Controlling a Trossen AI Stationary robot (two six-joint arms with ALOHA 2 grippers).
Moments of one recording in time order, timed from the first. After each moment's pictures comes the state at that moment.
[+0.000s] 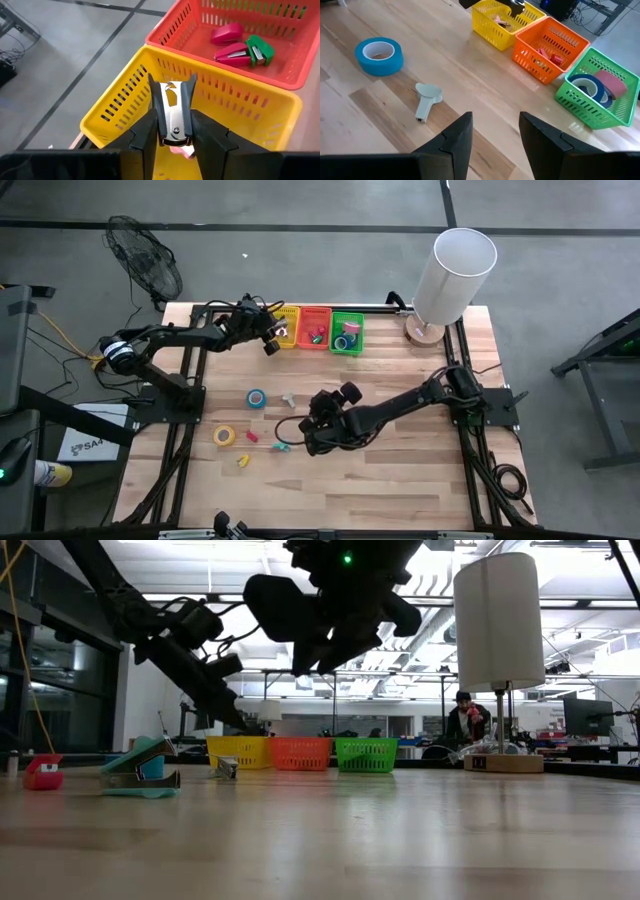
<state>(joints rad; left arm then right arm) 0.71 1.45 0.60 0.30 -0.06 0.33 0.30 2.10 1.64 -0.74 0.96 0.90</state>
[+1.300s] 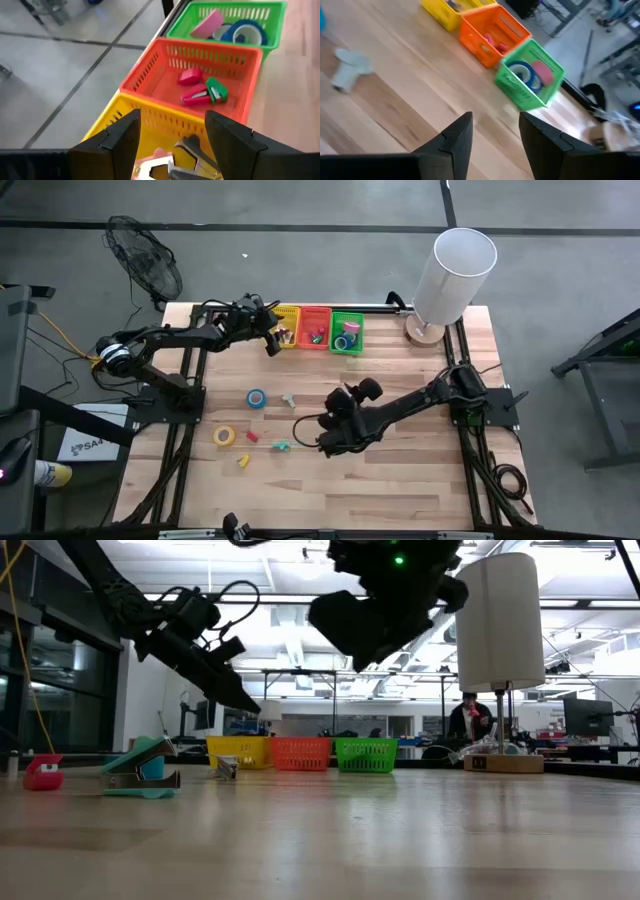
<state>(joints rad) 0.71 1.42 0.60 0.37 0.13 0.36 0.32 2.07 1.64 -1.20 1.02 1.11</state>
